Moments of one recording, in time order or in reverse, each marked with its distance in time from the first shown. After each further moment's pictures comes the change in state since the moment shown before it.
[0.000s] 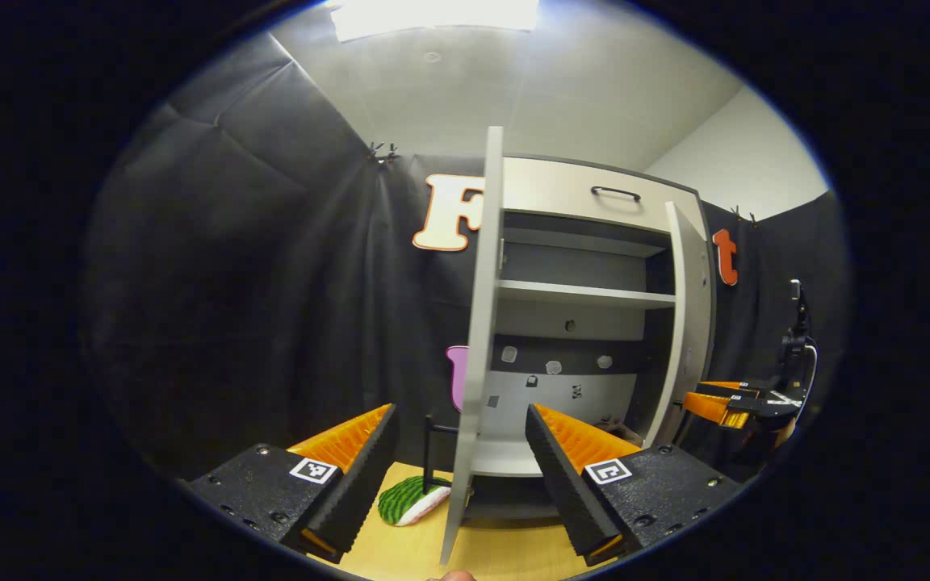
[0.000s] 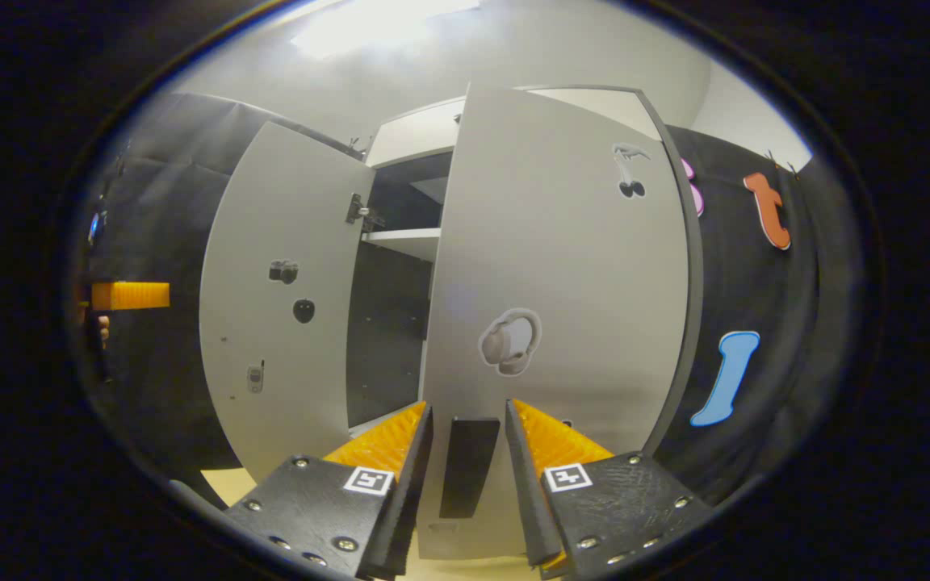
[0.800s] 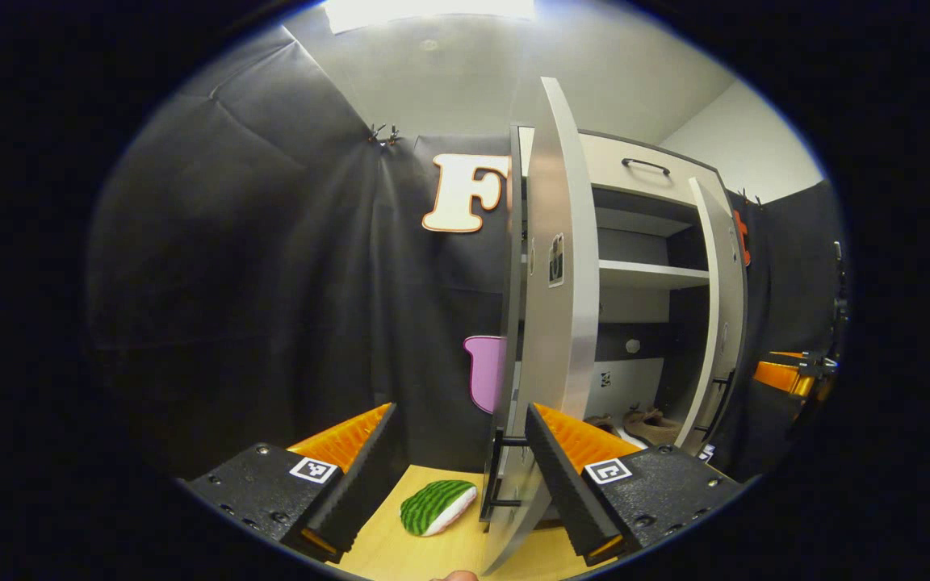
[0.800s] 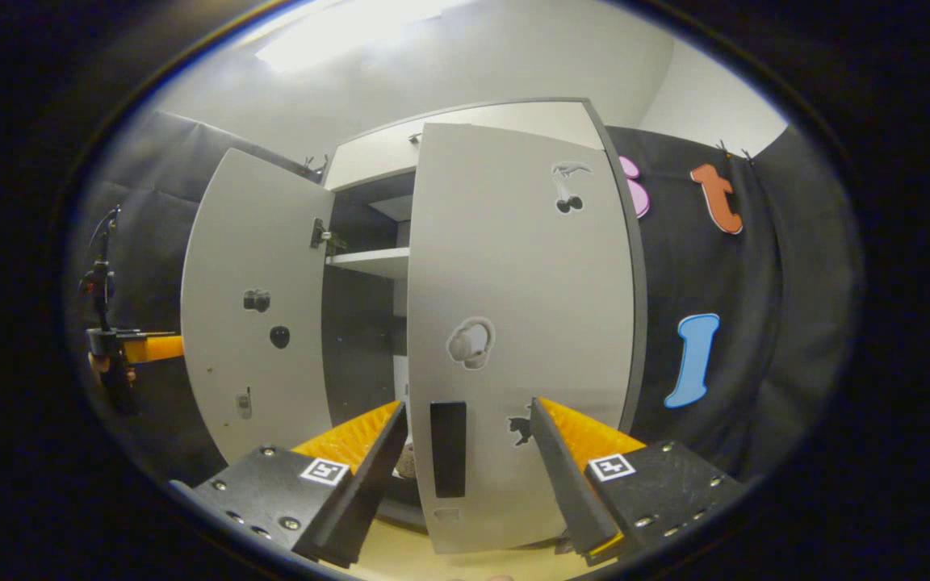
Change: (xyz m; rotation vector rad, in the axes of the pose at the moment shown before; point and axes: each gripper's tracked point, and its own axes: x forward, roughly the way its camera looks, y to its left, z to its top) left arm 0.063 0.041 -0.032 0.049 0.033 -0.035; right arm -0.037 -0.012 0.009 0.066 -0.047 -0.167
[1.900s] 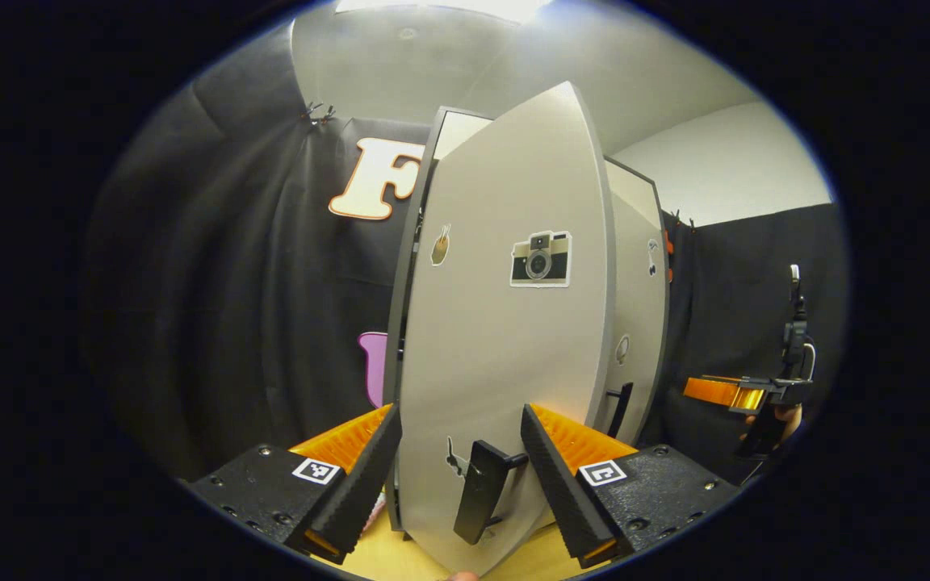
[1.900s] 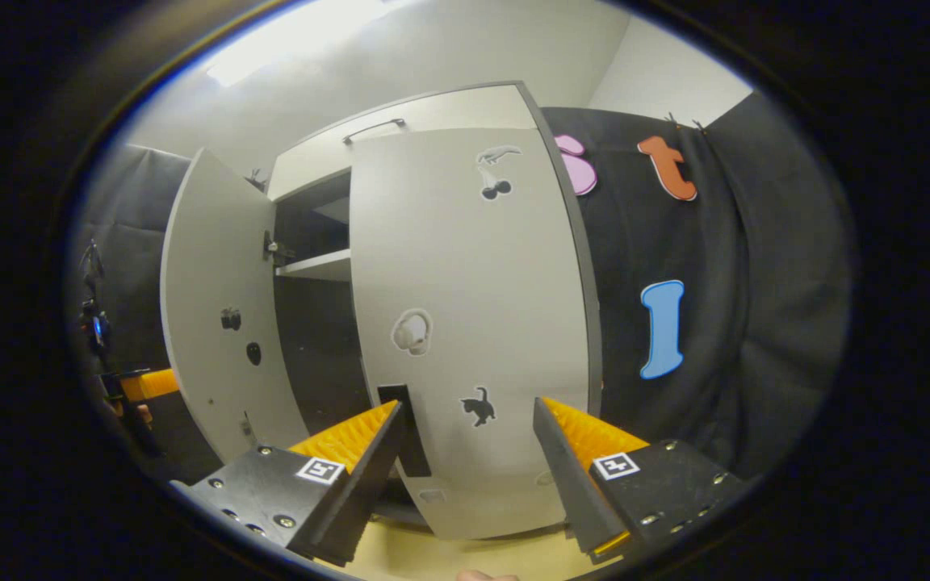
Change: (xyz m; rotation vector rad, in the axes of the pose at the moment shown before) left arm 0.049 -0.109 -0.014 -0.117 0.004 -0.331; right arm -0.008 -0.045 -0.009 0.123 0.042 -0.132
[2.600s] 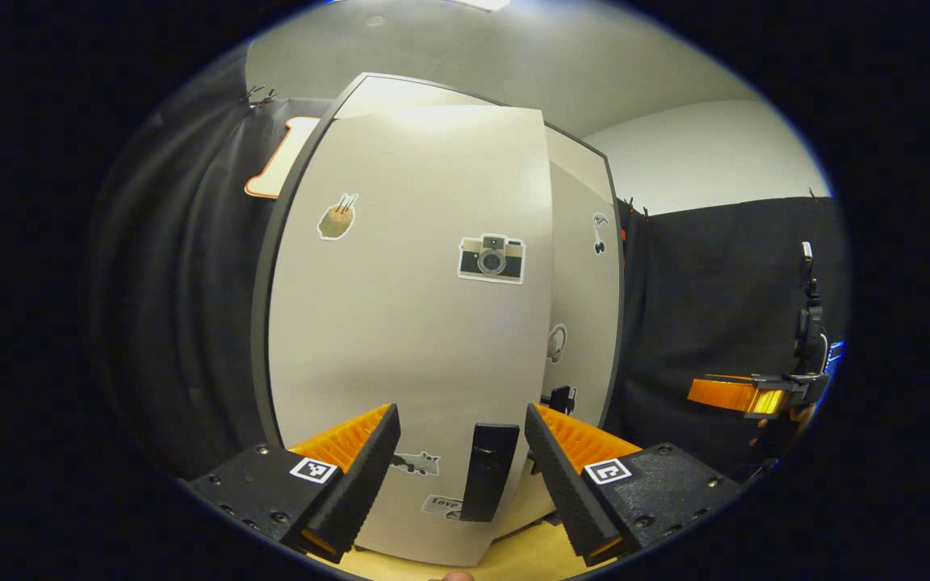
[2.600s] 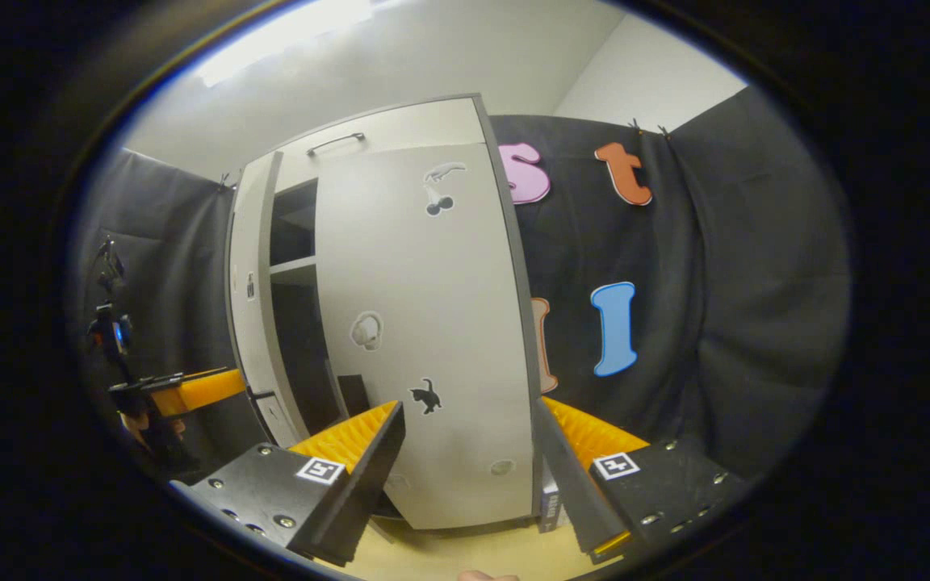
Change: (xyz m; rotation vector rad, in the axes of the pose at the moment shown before) left arm 0.087 -0.092 -0.026 0.036 0.029 -0.180; right arm -0.042 -0.048 0.008 -0.011 -0.008 -0.136
